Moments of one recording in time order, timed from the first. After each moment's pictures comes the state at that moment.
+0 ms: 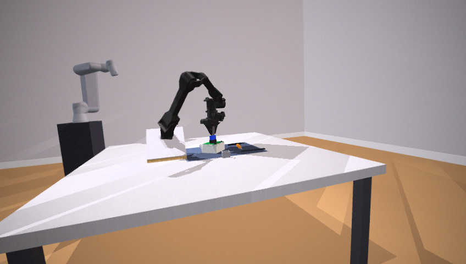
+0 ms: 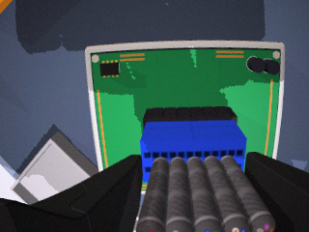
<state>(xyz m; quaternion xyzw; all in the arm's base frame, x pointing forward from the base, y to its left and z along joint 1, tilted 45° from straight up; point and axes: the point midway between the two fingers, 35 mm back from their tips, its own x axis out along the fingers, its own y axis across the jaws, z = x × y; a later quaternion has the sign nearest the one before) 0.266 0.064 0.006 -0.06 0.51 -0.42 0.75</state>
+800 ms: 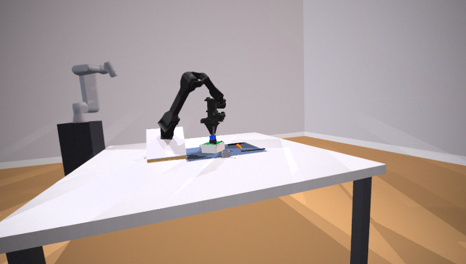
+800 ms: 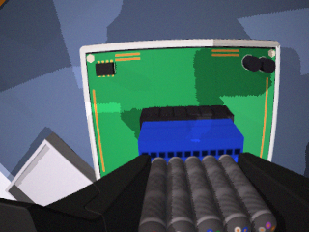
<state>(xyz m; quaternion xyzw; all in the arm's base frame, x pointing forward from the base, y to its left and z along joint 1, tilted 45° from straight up) 0.268 0.065 0.008 -0.07 0.51 -0.43 0.74</state>
